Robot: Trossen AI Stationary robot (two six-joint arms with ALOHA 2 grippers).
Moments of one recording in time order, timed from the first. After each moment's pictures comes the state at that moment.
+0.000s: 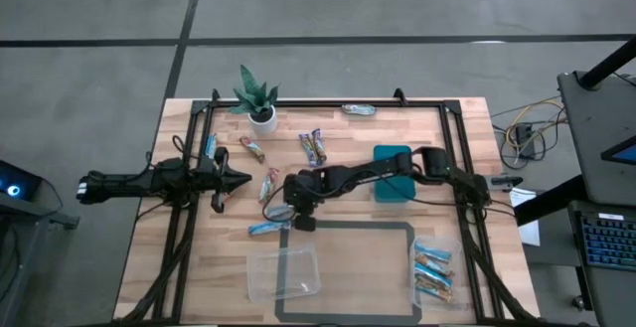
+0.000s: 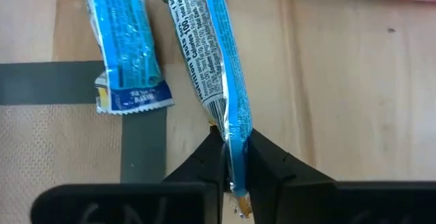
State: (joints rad) left arm 0.00 0.01 0.01 0.03 -0.07 -0.16; right arm 0.03 2.31 1.75 -0.48 -0.05 0.13
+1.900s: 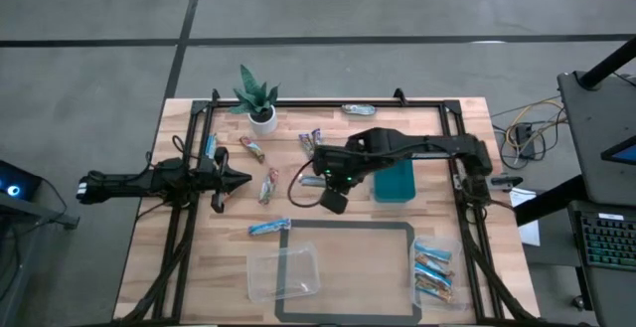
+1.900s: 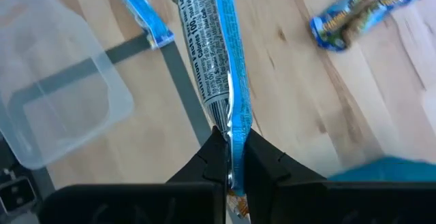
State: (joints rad) left arm 0.00 0.01 0.01 0.03 -0.07 -0.16; right arm 0.08 1.97 2.12 -1.36 0.06 0.52
